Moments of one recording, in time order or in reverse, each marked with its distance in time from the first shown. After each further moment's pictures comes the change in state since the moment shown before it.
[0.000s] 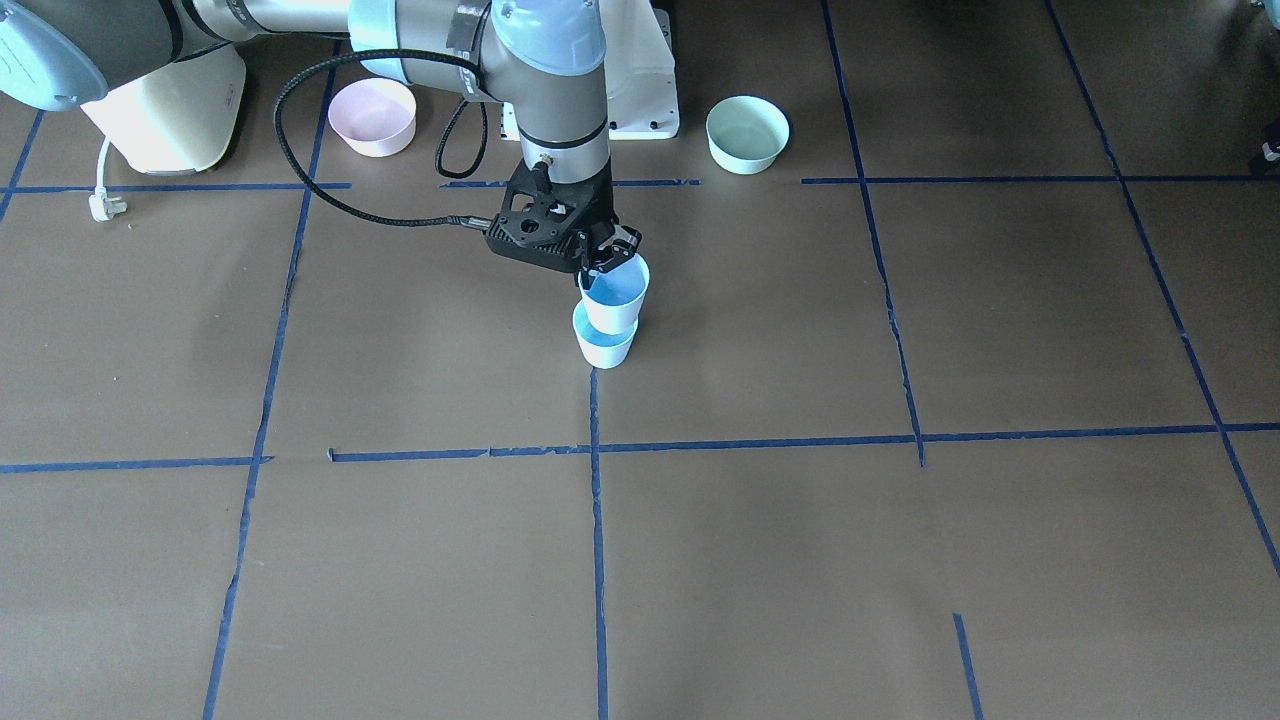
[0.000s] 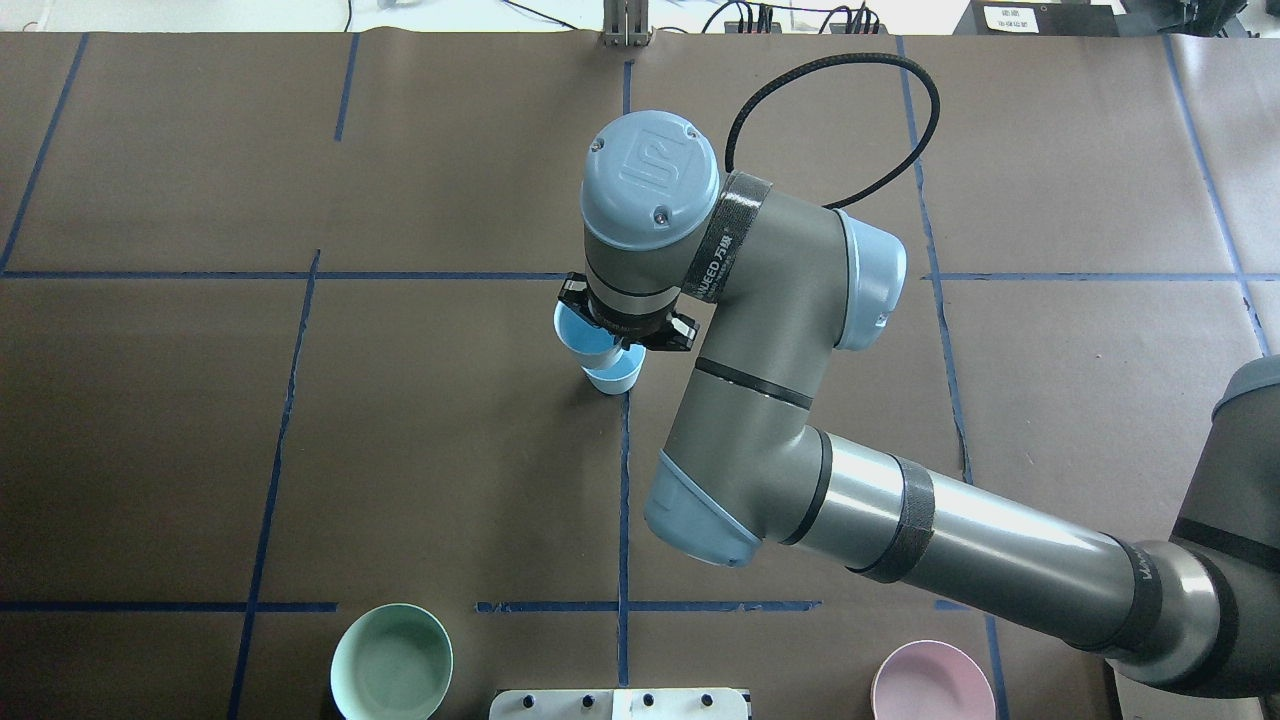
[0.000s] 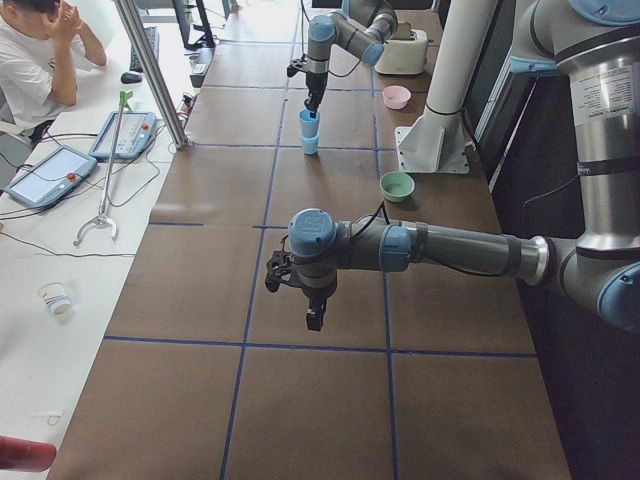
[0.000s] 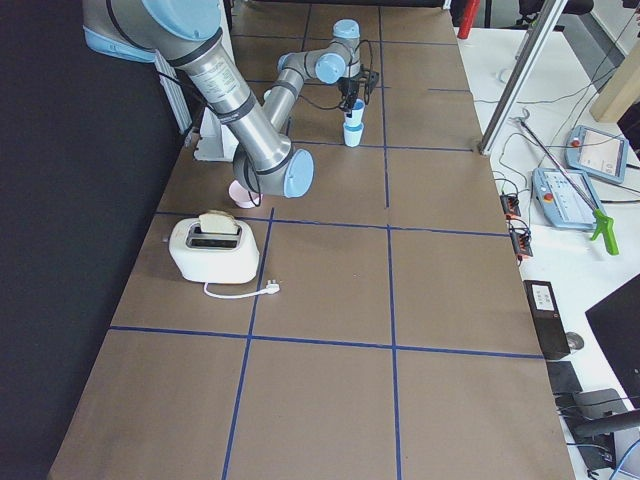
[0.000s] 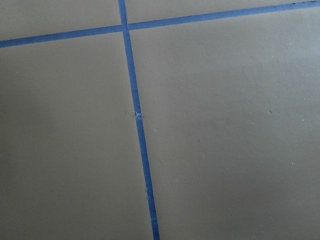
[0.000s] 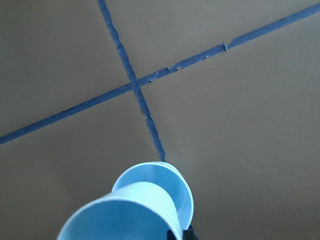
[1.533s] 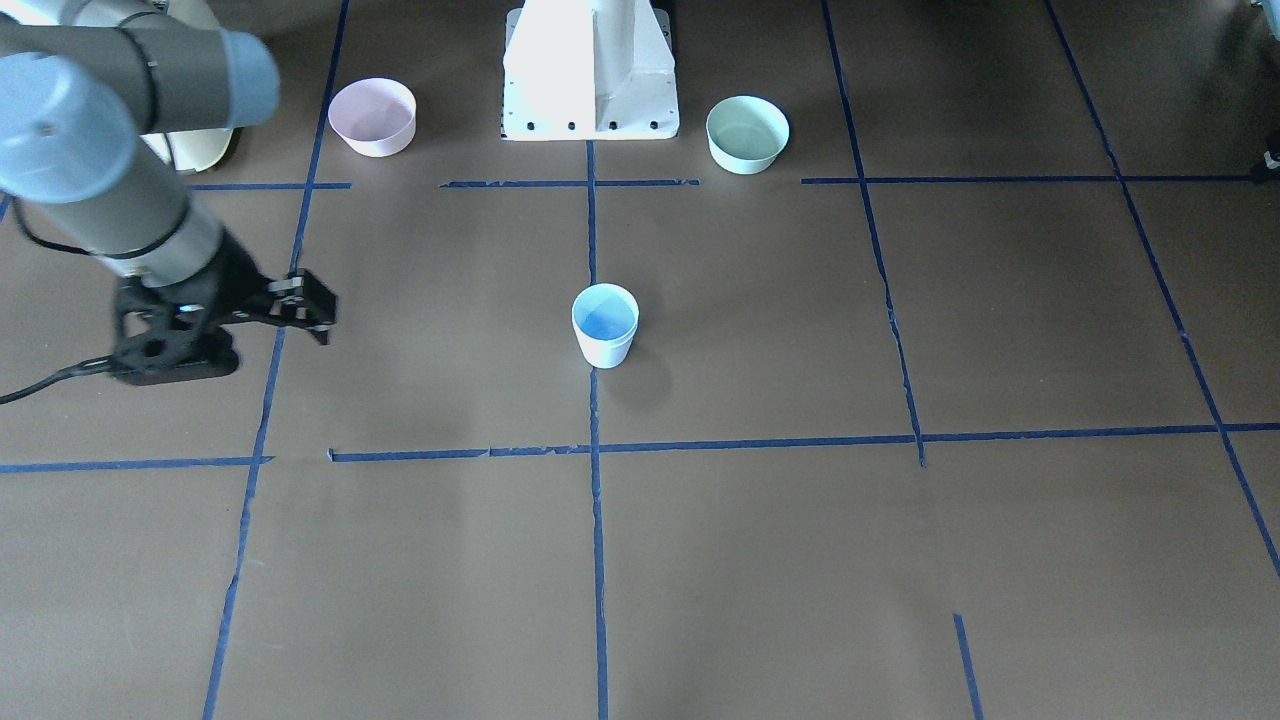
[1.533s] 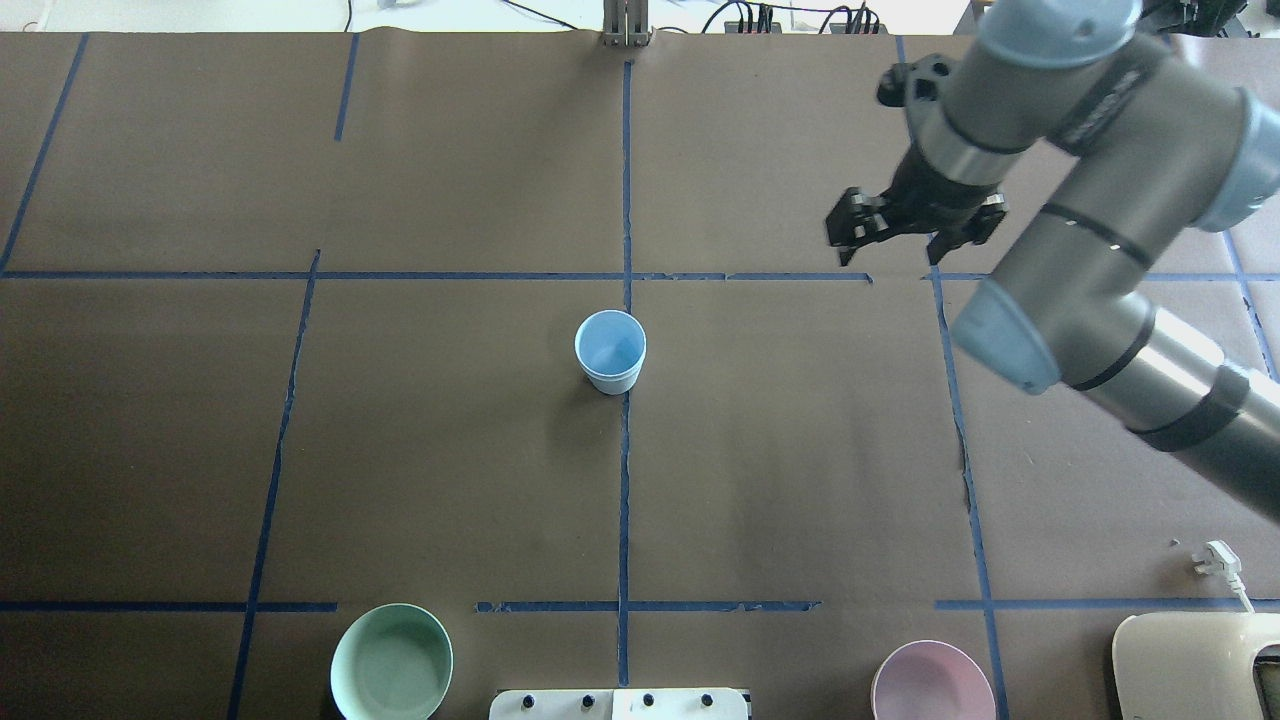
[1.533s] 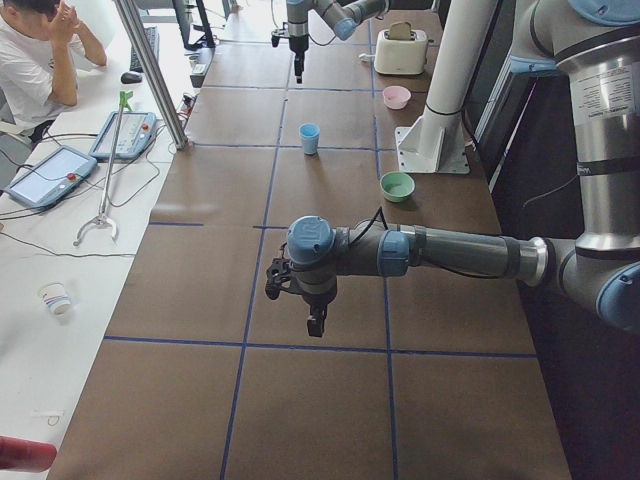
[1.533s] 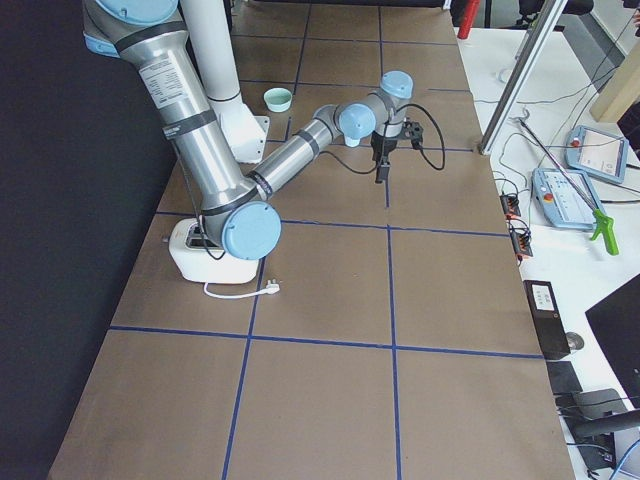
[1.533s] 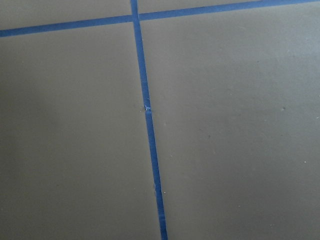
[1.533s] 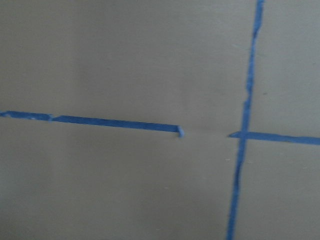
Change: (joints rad) left arm 0.002 -0.009 0.057 0.000 0.007 0.006; right arm 0.505 -0.470 0.147 0.005 0.422 -1.037
